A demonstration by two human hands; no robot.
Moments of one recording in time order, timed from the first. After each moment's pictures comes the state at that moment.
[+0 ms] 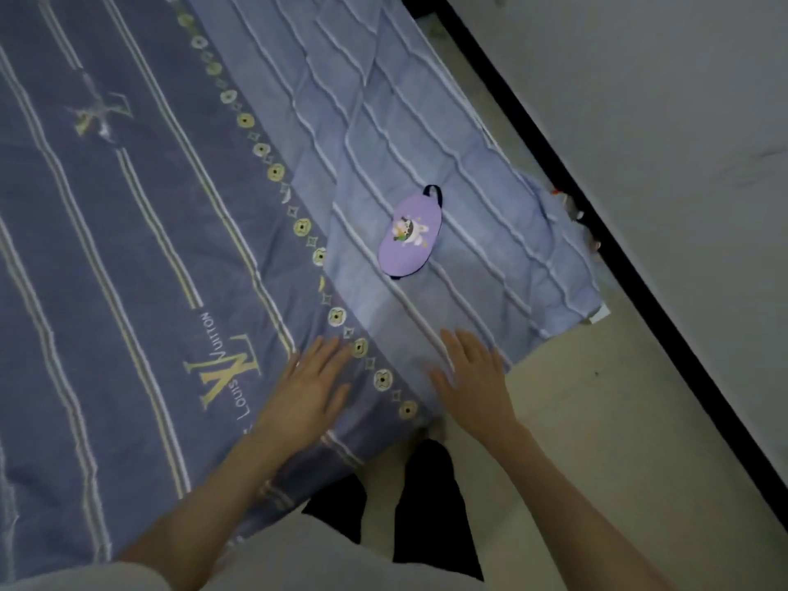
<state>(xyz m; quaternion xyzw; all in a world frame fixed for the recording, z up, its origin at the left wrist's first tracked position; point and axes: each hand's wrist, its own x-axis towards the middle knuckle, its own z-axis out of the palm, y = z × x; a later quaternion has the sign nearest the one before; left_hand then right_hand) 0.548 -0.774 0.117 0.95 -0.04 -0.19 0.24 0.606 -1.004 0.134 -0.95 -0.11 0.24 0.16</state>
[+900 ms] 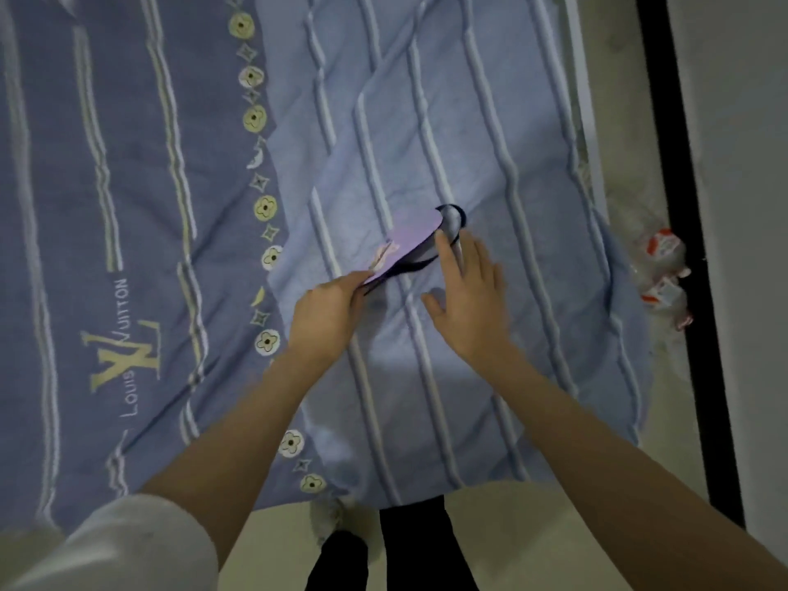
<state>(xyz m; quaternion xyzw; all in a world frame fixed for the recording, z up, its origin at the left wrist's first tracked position) 0.785 -0.860 0.027 0.92 0.27 -0.04 0.27 0.887 -1.010 0.018 -0.92 -0.30 0.18 0.14</state>
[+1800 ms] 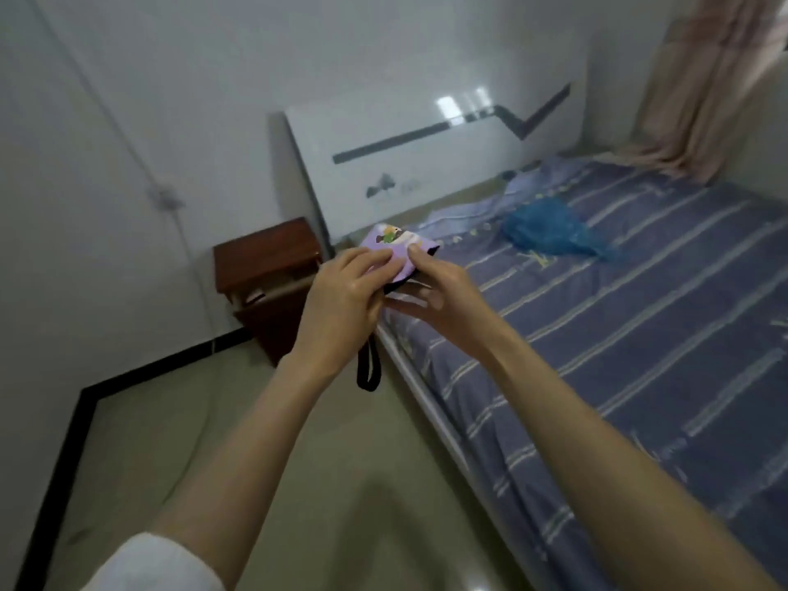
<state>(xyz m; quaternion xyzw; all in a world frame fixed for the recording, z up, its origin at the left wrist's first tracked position) 0.097 -0.801 0.426 0.77 0.56 0.29 -0.14 0.239 -0.763 0.427 -0.26 -0.47 0.75 0.39</state>
